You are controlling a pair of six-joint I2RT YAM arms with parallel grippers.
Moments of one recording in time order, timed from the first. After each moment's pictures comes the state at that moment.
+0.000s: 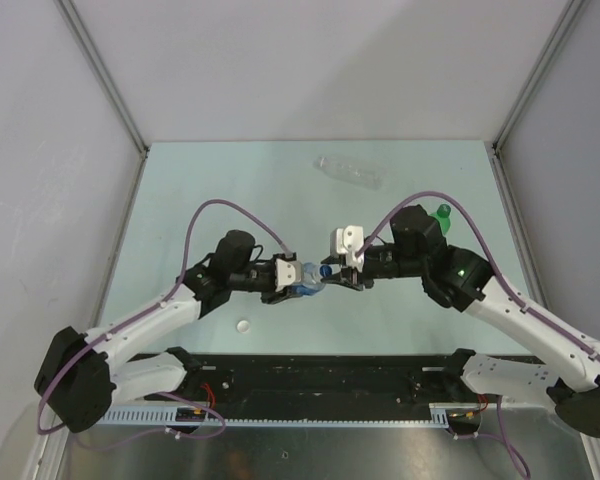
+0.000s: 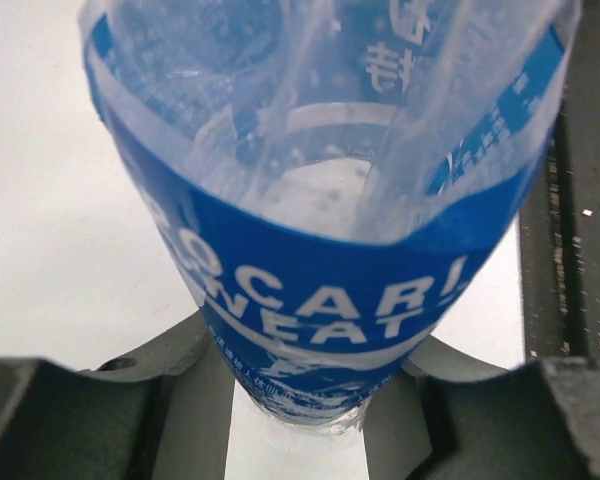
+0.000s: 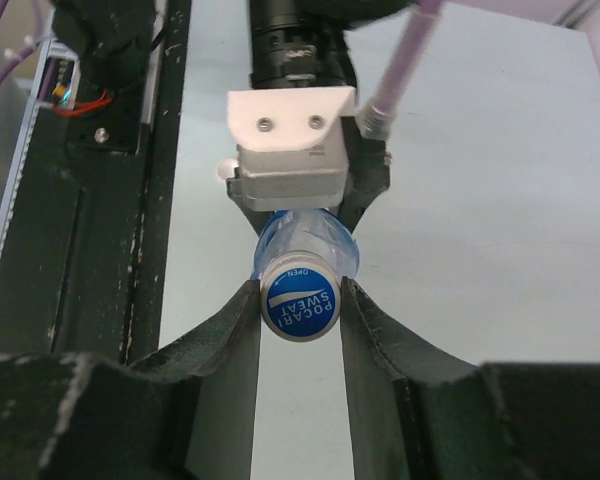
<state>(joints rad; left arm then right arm) -0.67 1.11 0.64 -0.14 0.70 0.64 0.86 1.03 1.08 -0.45 -0.57 -0.52</state>
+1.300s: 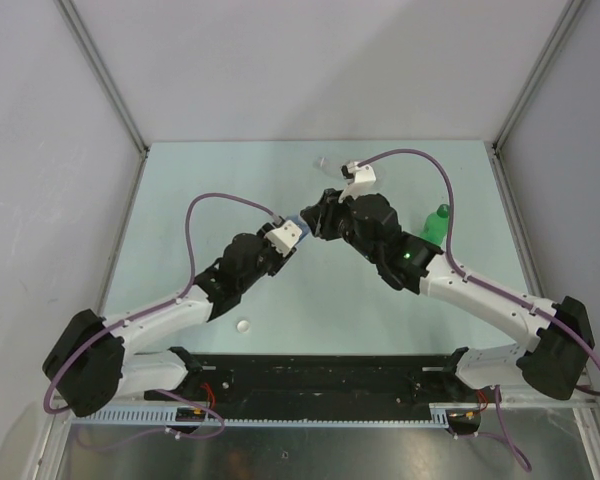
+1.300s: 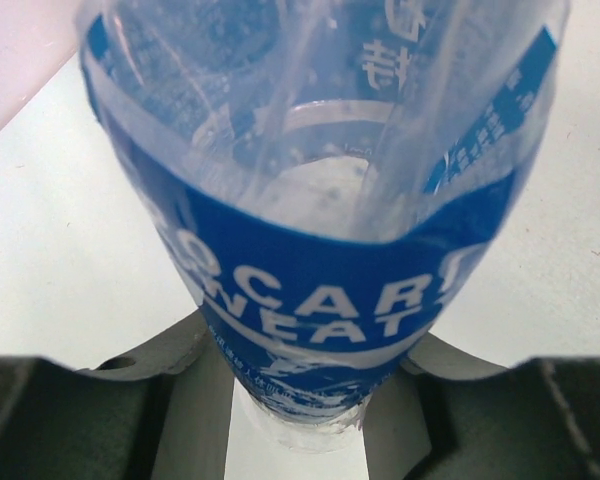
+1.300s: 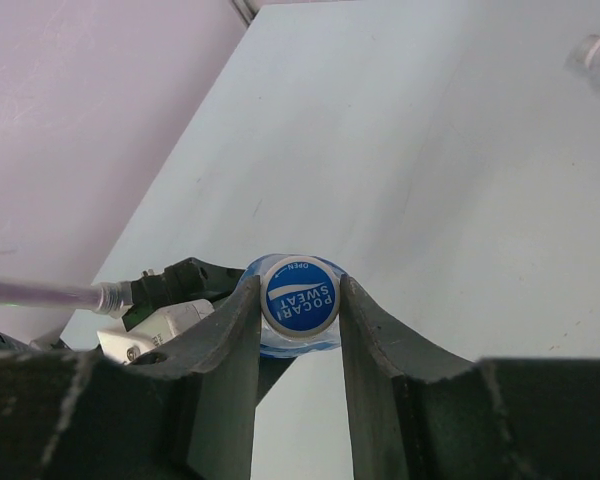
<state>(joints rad) -0.73 1.18 0.58 0.24 -0.15 0.30 0.89 1.31 1.11 0.00 0.24 0.52</state>
